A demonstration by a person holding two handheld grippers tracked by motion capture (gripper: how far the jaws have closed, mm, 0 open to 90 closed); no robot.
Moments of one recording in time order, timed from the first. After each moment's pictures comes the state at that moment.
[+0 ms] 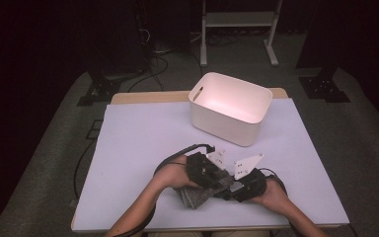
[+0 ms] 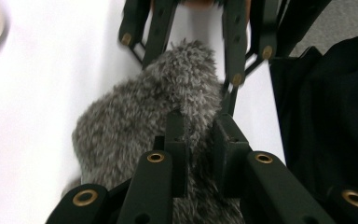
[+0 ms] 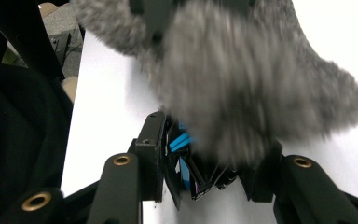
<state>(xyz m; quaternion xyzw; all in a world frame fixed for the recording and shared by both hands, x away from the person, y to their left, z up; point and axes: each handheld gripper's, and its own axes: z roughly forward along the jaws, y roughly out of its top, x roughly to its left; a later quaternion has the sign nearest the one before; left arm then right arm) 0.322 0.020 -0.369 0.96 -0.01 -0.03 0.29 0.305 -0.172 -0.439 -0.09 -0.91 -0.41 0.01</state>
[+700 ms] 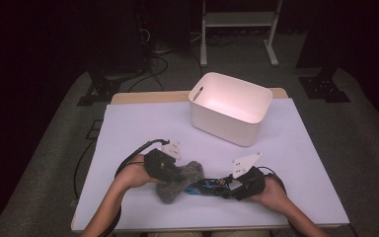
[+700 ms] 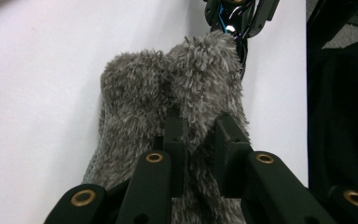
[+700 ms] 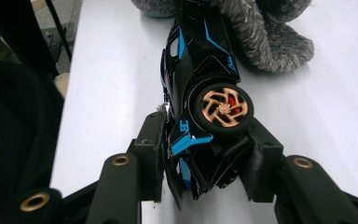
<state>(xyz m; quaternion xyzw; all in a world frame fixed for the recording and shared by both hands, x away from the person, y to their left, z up) 0.333 0.119 -0.370 0.95 0.10 -0.01 0.31 0.309 -0.168 -0.437 -0.08 -0.91 -0.41 0.00</state>
